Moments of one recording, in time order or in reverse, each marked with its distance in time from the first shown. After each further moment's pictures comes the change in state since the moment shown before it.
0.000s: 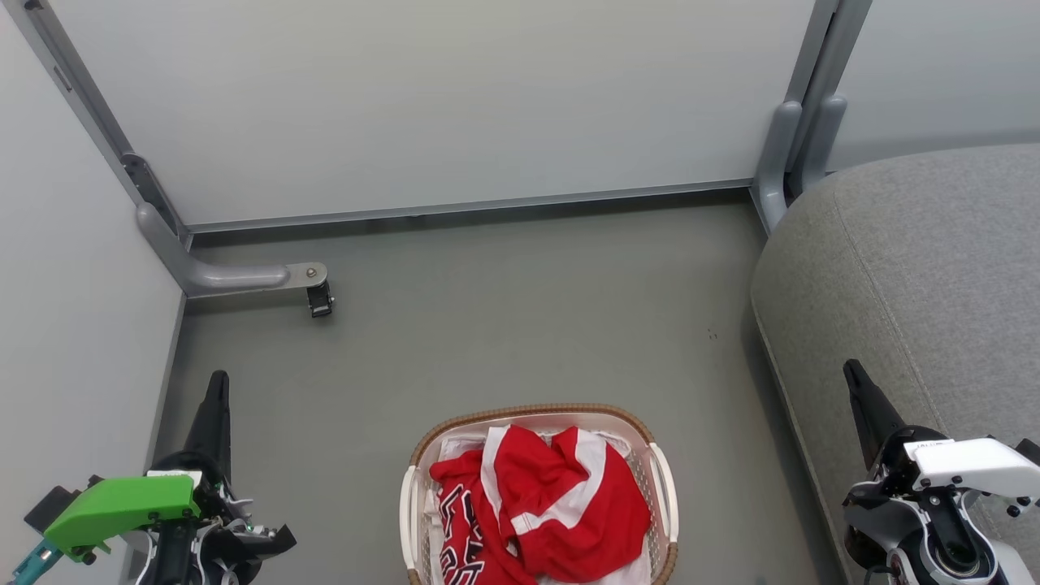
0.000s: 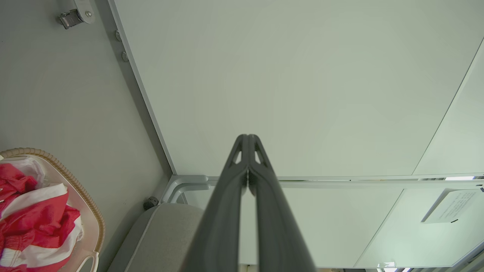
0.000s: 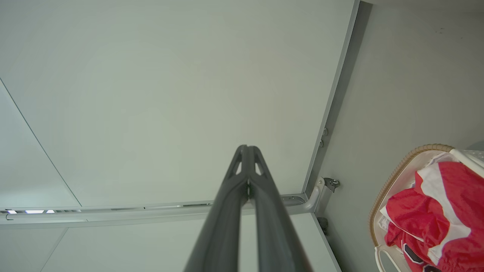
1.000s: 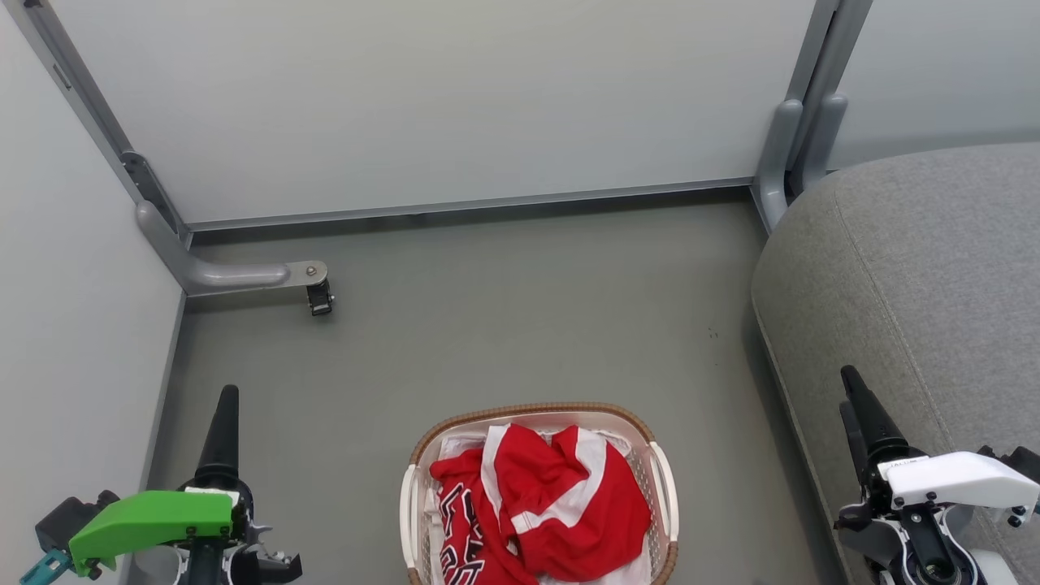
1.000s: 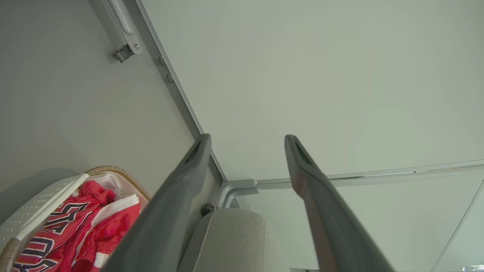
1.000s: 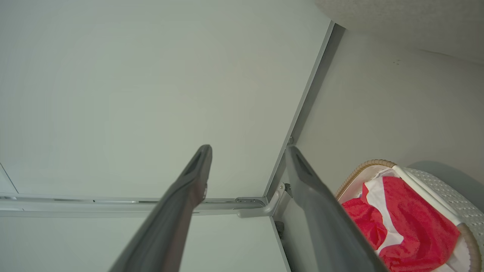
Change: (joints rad) left arm 0.016 -0.001 -0.023 0.069 0.224 0.003 -0.064; right arm 0.019 -0.012 0.035 0.037 -0.166 0.000 -0.063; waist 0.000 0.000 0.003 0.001
